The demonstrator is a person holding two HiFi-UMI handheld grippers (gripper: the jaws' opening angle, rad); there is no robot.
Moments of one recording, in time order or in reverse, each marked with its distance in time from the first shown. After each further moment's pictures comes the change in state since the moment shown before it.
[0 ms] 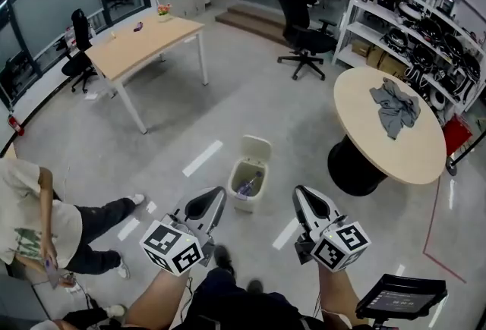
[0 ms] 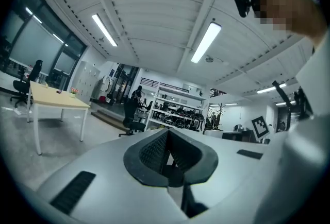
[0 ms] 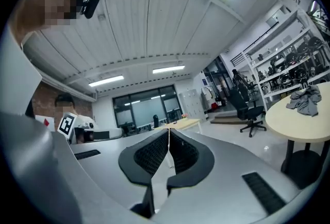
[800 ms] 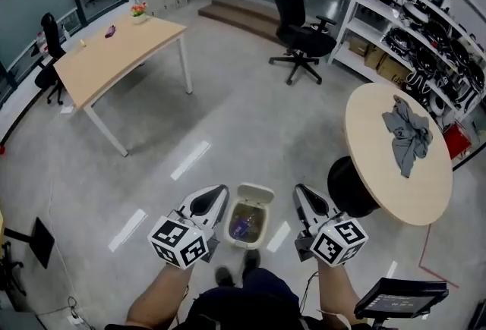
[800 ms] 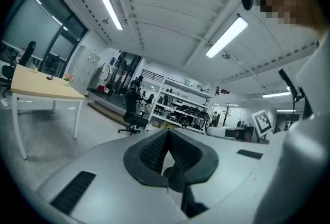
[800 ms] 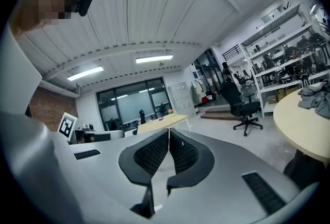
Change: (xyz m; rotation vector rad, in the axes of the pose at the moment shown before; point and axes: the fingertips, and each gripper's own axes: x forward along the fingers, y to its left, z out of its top) left arm 0.235 0.225 0.009 -0.072 0.082 -0.038; right arm 0.254 -0.175 0.006 0.021 0.080 -0.109
